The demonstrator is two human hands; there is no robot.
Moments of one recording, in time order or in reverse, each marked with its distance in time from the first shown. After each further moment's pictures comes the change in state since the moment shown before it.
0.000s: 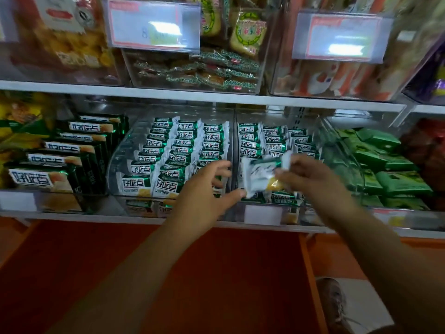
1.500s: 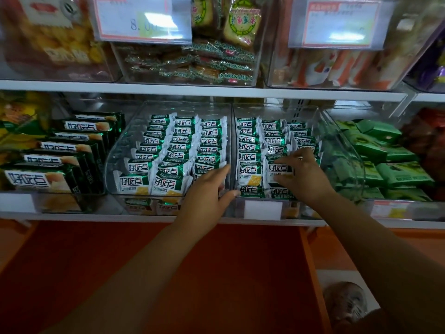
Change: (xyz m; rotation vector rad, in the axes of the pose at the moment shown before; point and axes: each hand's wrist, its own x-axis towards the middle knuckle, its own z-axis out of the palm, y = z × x) left_hand 0.015 -0.026 0.024 0.262 -0.037 0.084; right_hand 0.055 0.075 -0.018 -0.889 0.146 -0.181
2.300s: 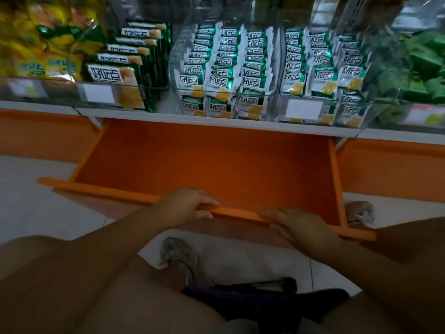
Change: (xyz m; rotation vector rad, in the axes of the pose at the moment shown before) left_hand -0.230 -0.076 -0.032 0.284 -0.737 -0.107; right_hand -0.284 -0.077 0.059 -0.197 -0.654 -0.364
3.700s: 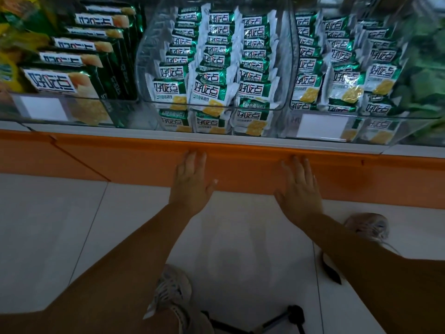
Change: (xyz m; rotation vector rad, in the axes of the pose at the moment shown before) left_hand 0.168 -0.068 0.015 0.050 0.564 -0.270; right_hand 0.144 0.085 0.024 0.008 0.304 0.506
